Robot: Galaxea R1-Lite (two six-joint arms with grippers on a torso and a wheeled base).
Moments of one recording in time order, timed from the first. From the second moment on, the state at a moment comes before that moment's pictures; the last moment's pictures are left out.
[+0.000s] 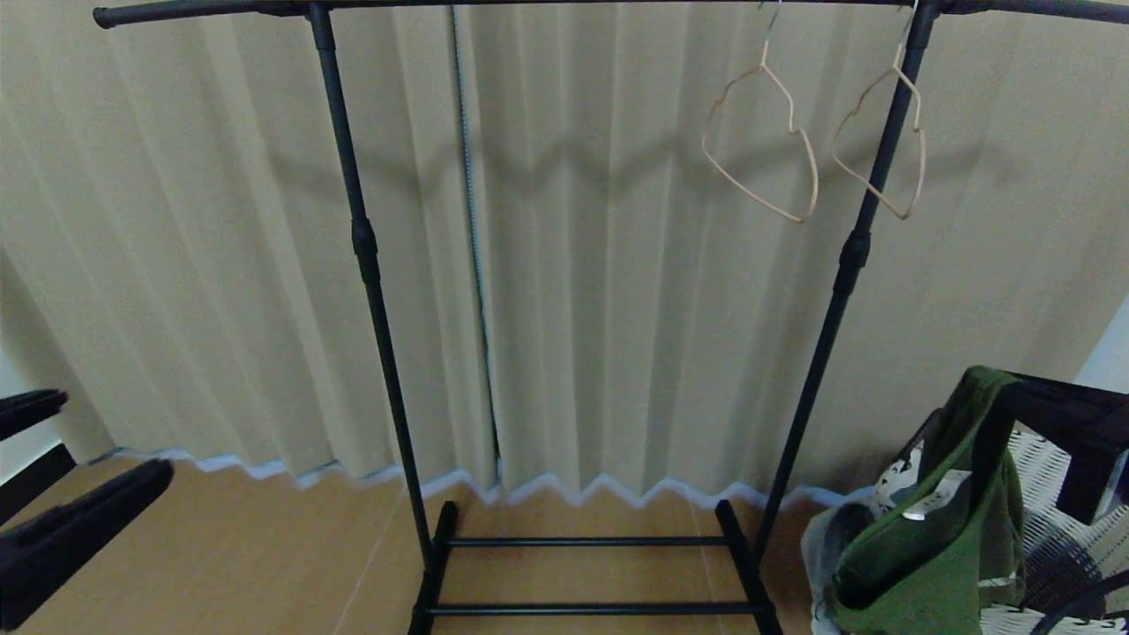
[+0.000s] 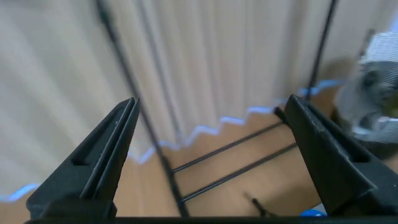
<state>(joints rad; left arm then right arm) -0.15 0.79 -0.55 -0.12 -0.26 0.16 0.36 1.06 -0.57 -0.26 -0.08 -0.05</state>
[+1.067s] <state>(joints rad) -1.09 1.67 -0.89 -0.36 0.02 -0.18 0.55 1.04 -0.71 -0.26 0.01 0.02</state>
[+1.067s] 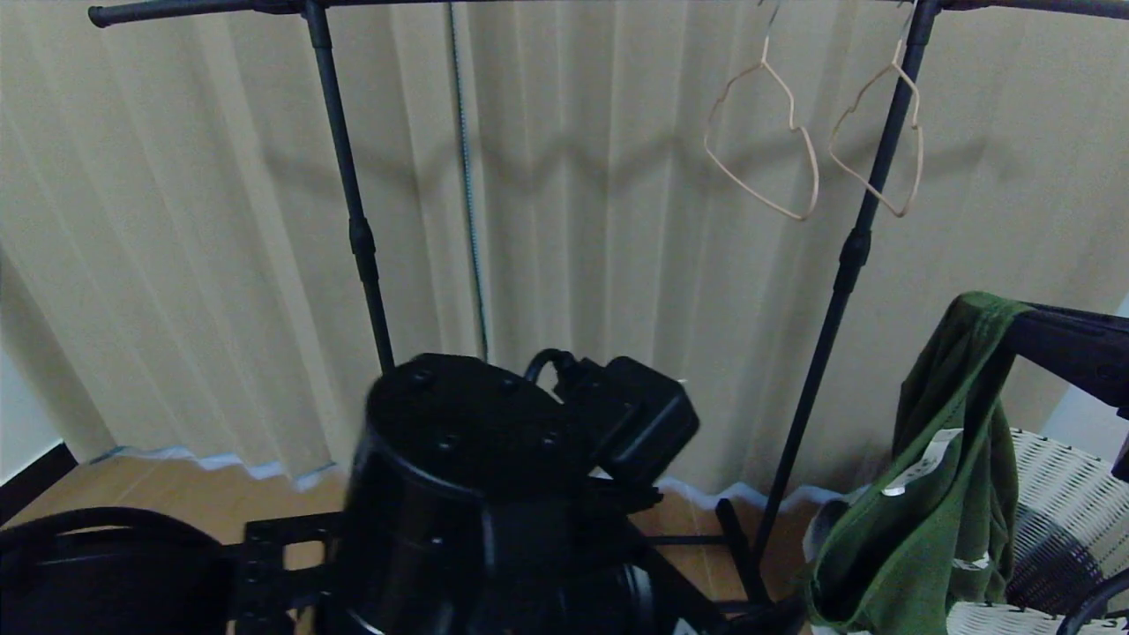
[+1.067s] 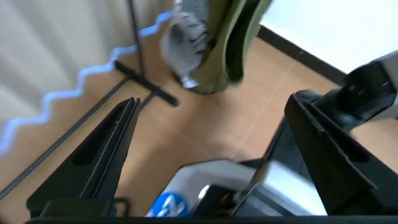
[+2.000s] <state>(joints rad) -1.09 2.09 -1.22 -0.38 0.19 -0.23 0.56 1.00 -0.70 -0.26 0.04 0.02</state>
